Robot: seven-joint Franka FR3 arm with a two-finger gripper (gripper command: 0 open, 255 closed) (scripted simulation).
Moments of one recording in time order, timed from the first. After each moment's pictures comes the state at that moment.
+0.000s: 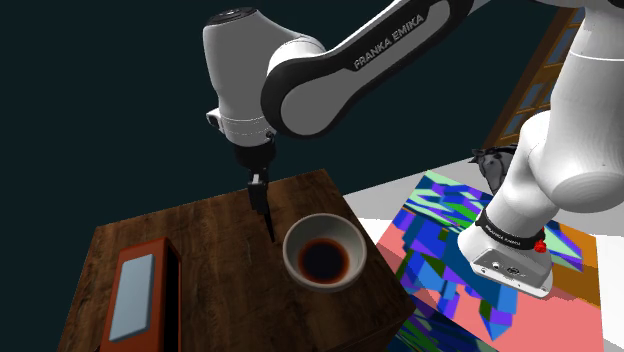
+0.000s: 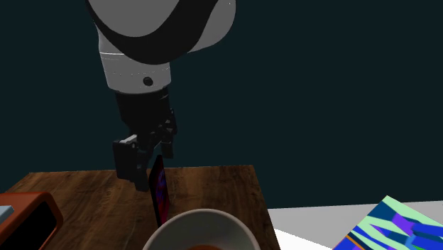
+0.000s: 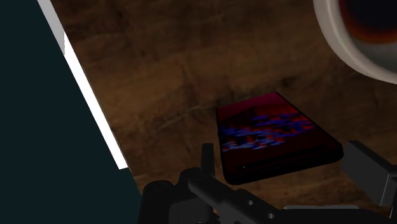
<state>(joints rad) 0.33 0.20 0.38 -1.95 -0.10 2.14 -0.03</state>
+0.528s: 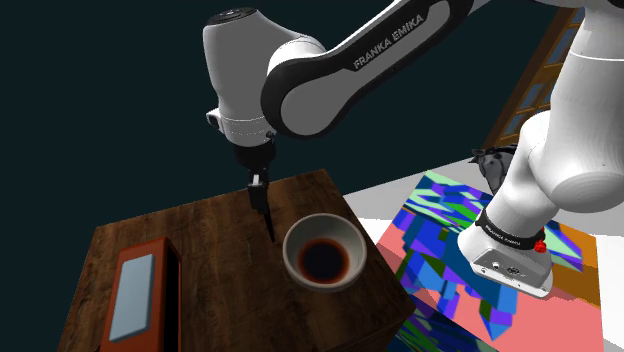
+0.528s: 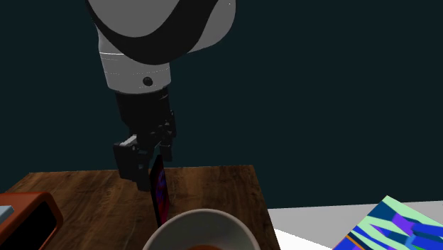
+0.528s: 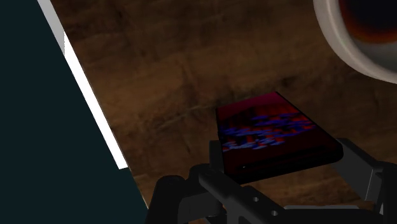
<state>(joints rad) 0.33 0.20 0.38 -1.95 -0.10 2.14 -0.03</state>
